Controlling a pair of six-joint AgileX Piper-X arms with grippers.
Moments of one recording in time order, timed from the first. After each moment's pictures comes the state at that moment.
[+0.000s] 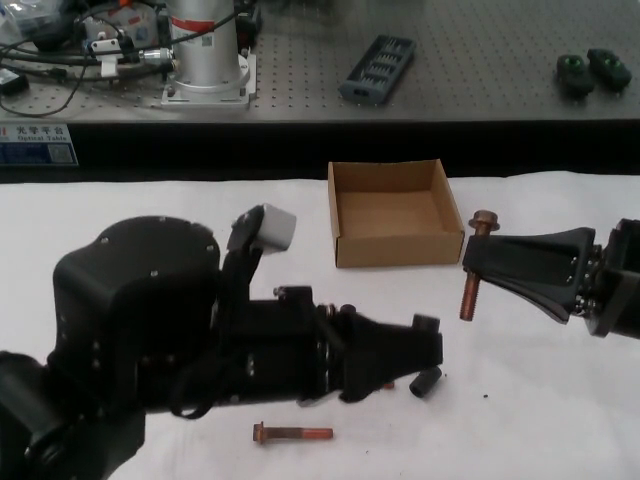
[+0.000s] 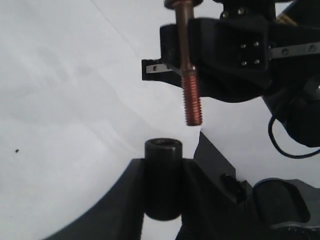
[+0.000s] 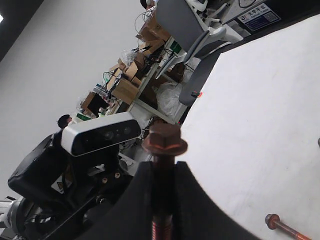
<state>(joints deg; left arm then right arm) -40.2 80.4 -31.9 -31.5 38.9 -37.1 22.2 65.8 -21.9 -33.3 -50.2 51.9</state>
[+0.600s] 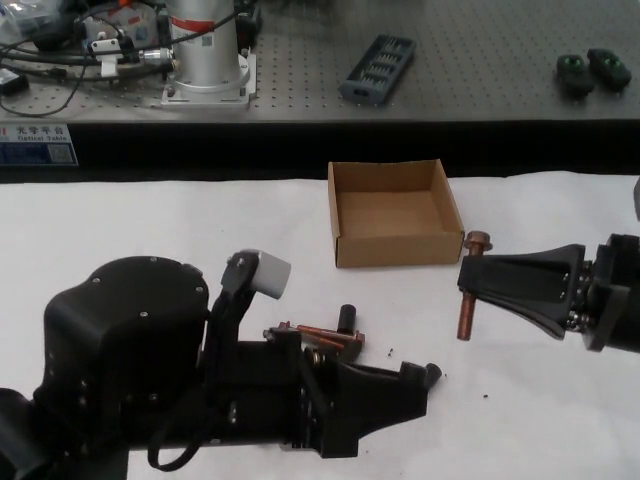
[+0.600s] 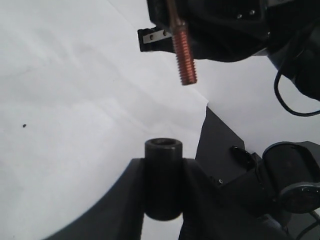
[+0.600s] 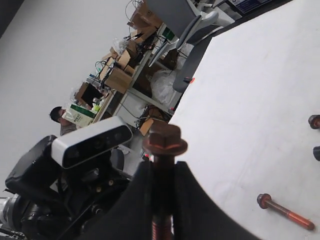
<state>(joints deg) -40.2 79.2 -28.1 -31.9 40.9 -30.8 23.4 66.1 -21.9 -28.7 -50.5 49.5</state>
